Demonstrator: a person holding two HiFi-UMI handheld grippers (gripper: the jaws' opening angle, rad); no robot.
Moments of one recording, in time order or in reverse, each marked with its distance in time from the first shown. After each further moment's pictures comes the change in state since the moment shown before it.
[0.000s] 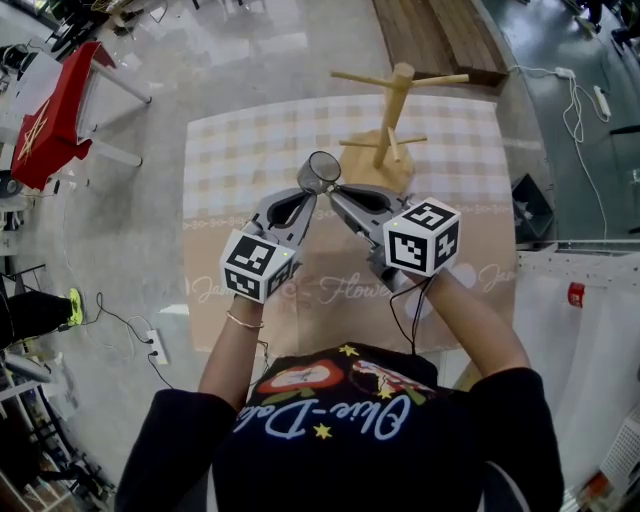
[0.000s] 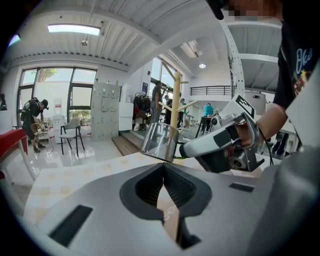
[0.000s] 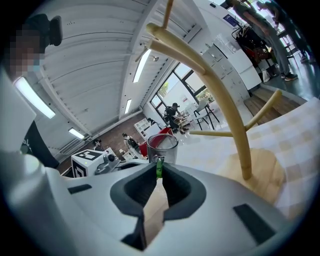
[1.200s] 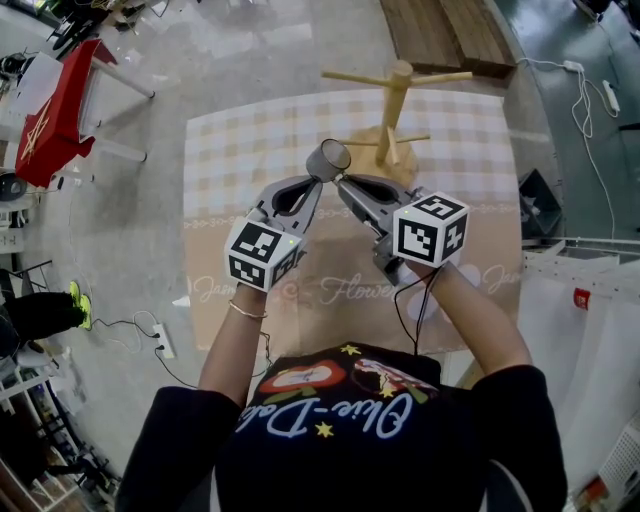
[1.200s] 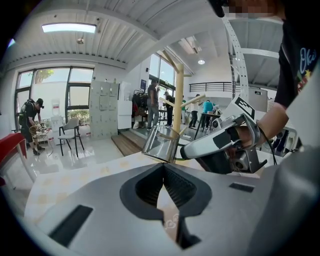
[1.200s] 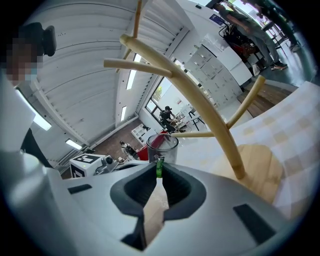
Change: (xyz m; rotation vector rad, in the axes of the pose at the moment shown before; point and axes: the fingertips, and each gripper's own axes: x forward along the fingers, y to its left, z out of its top) left arm 0.024 0.008 0.005 0.015 0.040 0.000; right arm -0.001 -0.028 0.007 0.100 -0.053 -0.011
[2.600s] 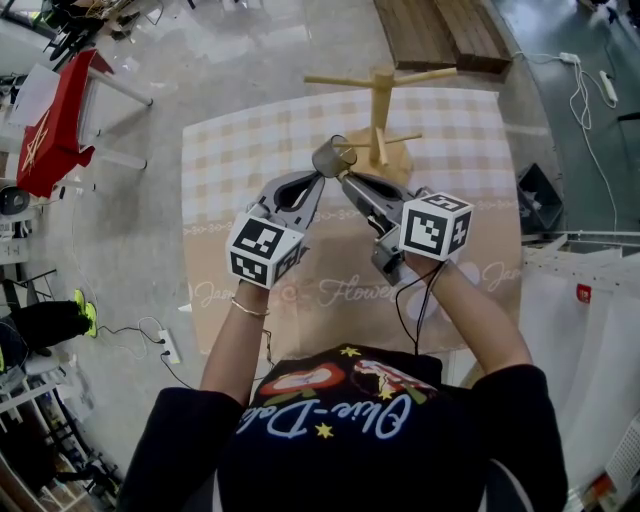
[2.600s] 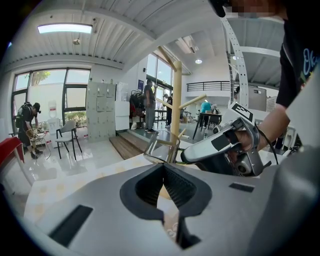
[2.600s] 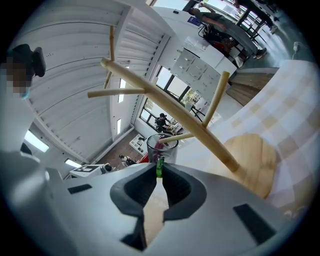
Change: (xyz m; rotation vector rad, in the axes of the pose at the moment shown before) left arm 0.015 -0.006 0.014 0.032 -0.002 -0.018; right arm -0.012 -0.017 0.007 0.174 -0.091 0.002
